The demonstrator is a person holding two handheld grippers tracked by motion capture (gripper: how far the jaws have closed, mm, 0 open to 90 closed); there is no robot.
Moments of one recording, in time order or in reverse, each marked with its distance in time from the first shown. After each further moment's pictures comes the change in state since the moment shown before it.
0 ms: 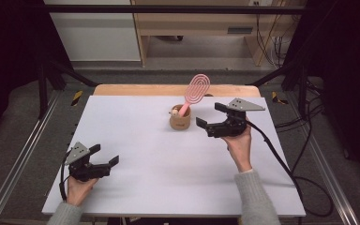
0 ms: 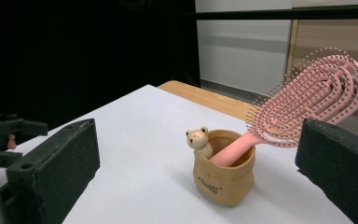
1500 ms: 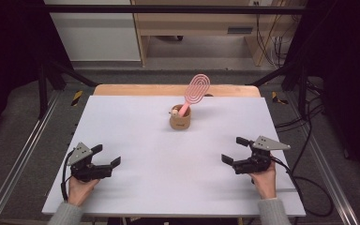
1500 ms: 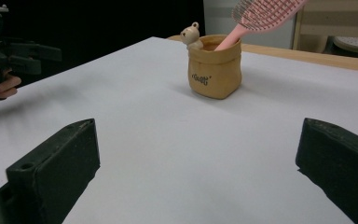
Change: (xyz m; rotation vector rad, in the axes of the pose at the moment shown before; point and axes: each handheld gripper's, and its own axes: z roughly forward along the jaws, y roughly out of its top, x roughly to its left) left arm -0.004 0.000 0.002 0.008 -0.012 0.026; right arm -0.022 -0.105 -0.078 0.058 0.038 0.021
